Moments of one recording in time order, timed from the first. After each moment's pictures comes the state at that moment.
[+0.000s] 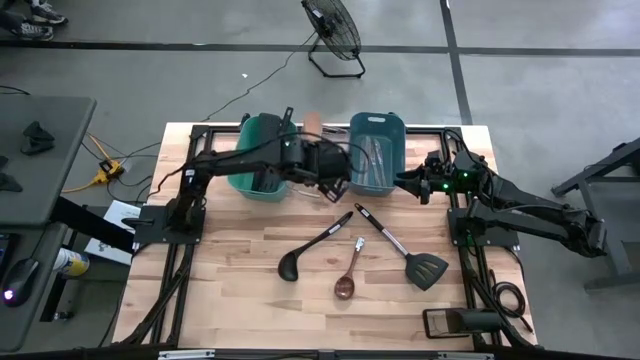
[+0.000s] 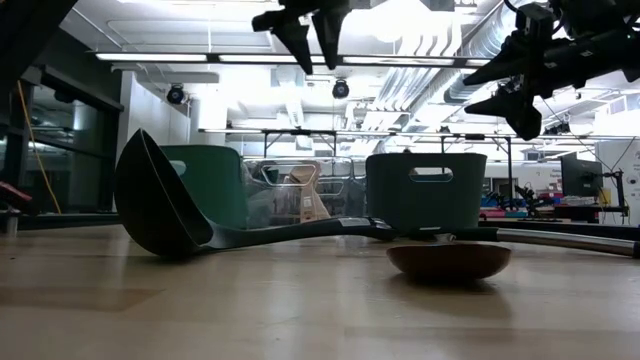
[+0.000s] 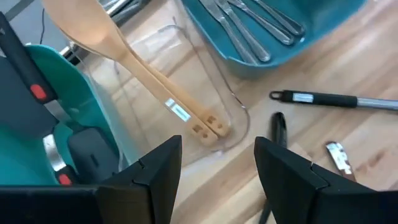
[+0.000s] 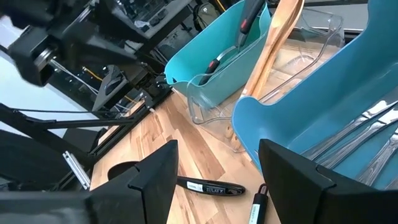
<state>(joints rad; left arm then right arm) 0.03 2.04 2.31 -1.48 -0.43 -0.77 -0.50 0.50 0.33 -0.07 -0.30 0.61</state>
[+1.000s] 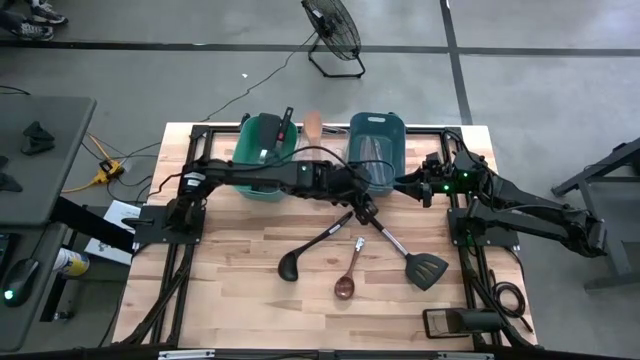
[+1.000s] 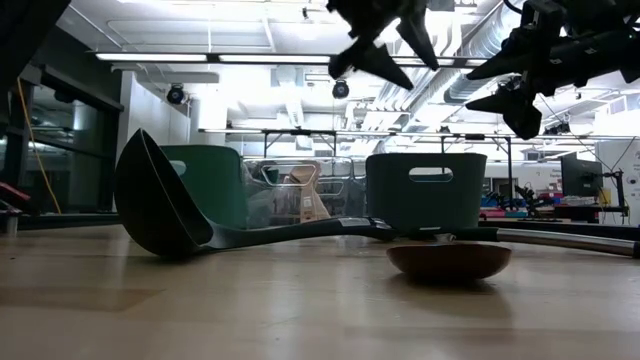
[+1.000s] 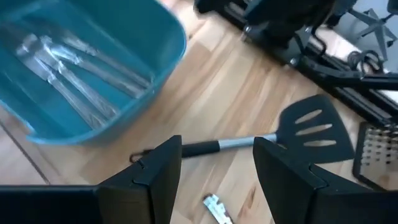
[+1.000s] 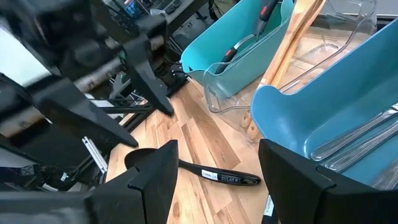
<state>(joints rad) 0.00 2.03 1.96 -0.65 -0.20 -0.58 -0.50 0.50 0.33 -0.07 -0.38 0.61</state>
